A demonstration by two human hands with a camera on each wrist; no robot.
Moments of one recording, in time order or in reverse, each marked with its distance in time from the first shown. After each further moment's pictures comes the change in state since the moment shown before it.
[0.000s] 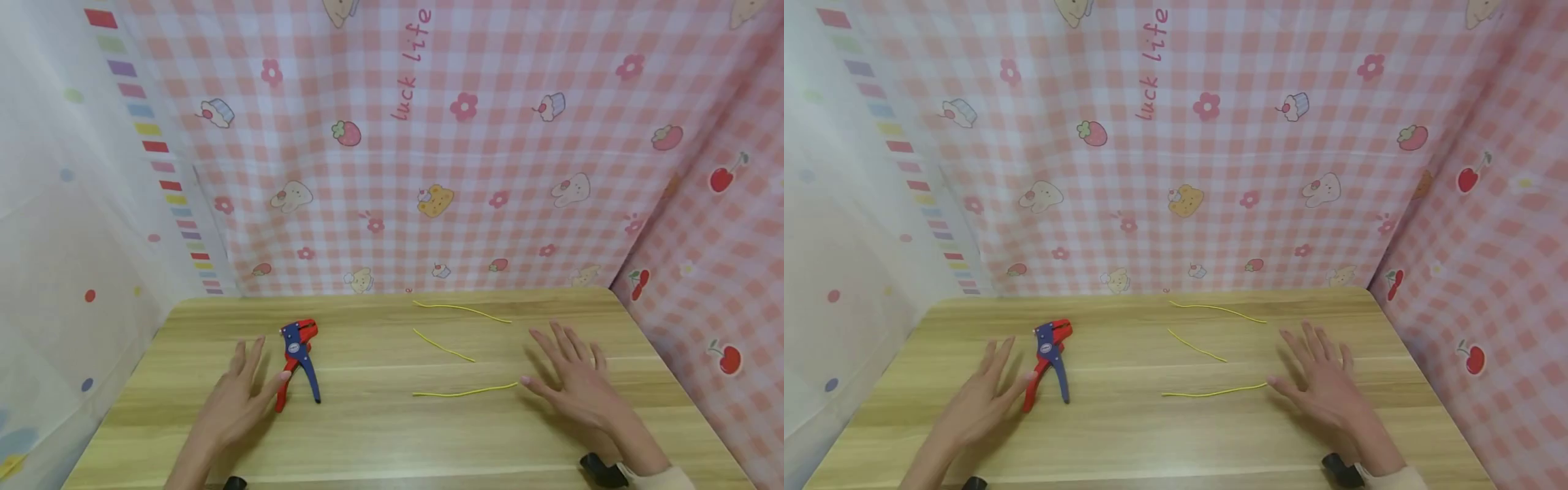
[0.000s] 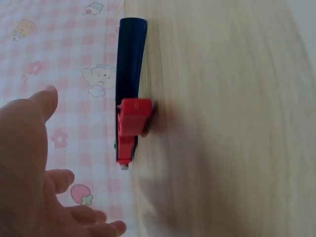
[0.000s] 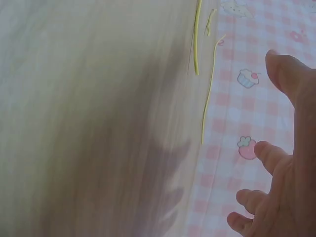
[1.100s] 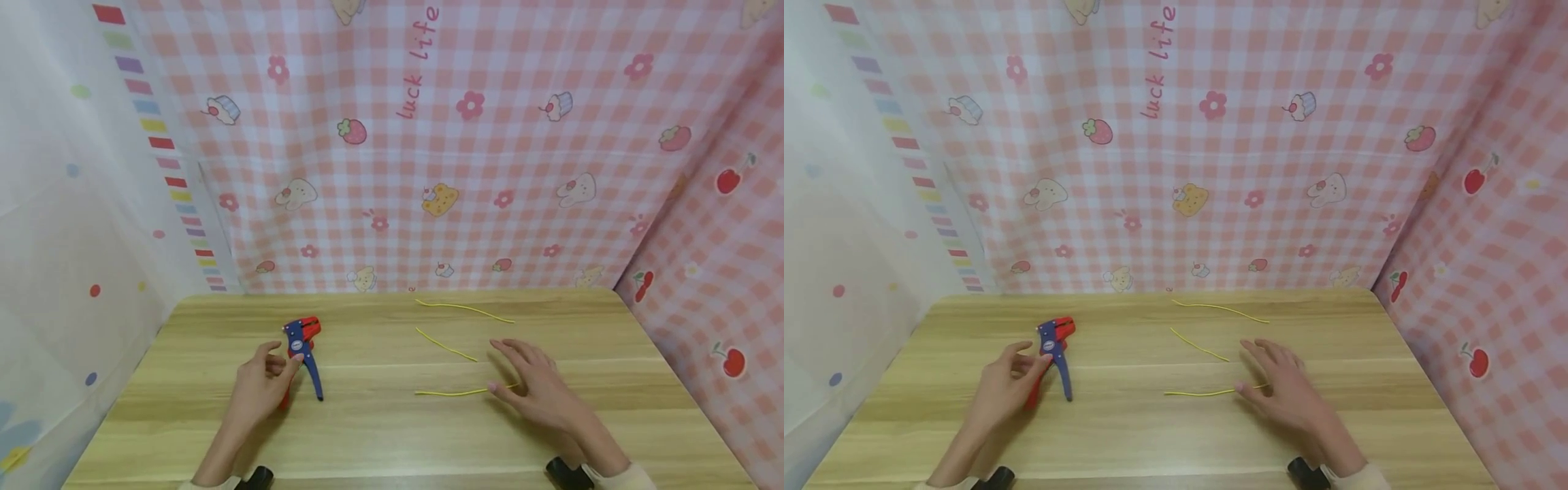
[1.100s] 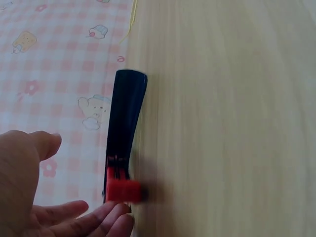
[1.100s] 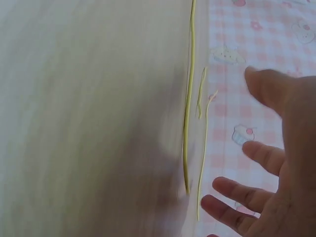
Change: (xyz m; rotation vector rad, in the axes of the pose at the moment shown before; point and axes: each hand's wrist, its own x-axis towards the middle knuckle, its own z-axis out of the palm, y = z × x) left_hand 0.021 0.024 0.021 -0.324 0.222 -0.042; right_hand 0.017 -0.046 0.033 0.141 0.010 -0.129
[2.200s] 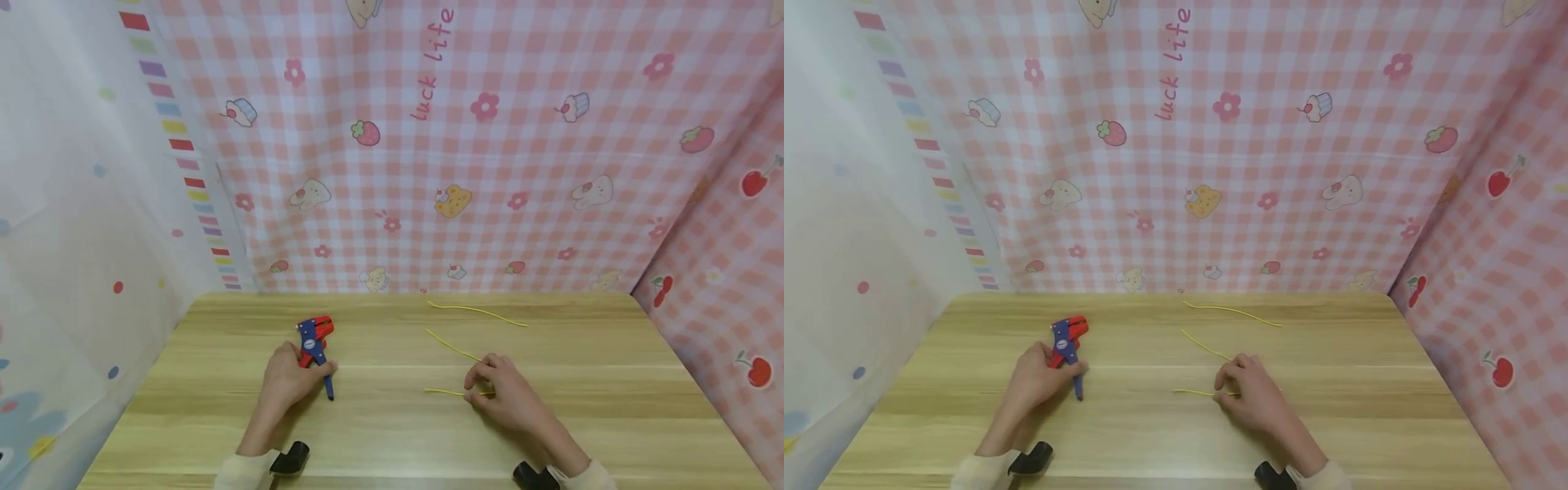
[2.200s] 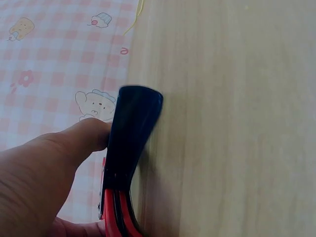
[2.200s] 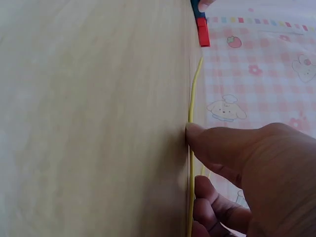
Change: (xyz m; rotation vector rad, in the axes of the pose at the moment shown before) left_hand 0.016 0.013 0.016 0.121 -0.119 -0.204; right_hand 0.025 -0.045 0.041 0.087 -0.064 0.006
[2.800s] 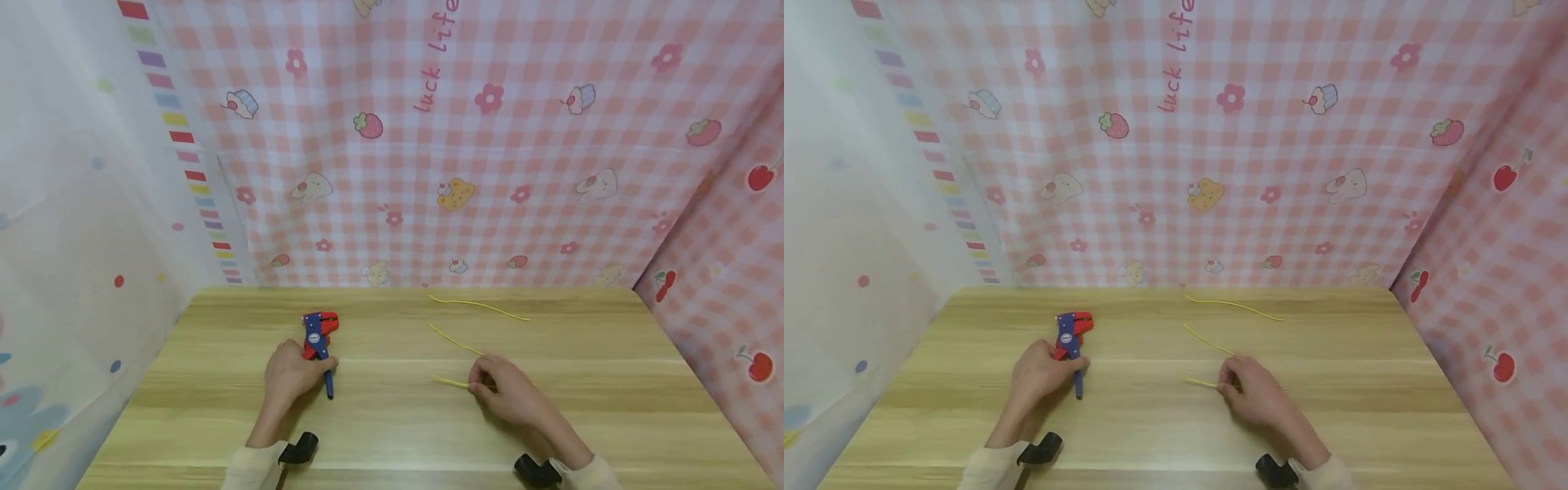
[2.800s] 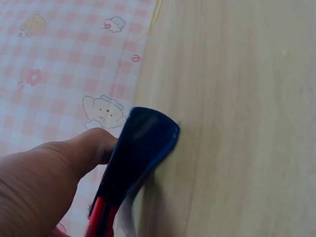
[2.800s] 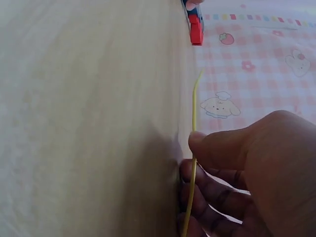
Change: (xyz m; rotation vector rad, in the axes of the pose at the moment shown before) left_hand 0.000 0.002 0.005 0.052 0.015 -0.087; right_hand 0.001 -0.007 -0.009 0.089 -0.065 -0.059
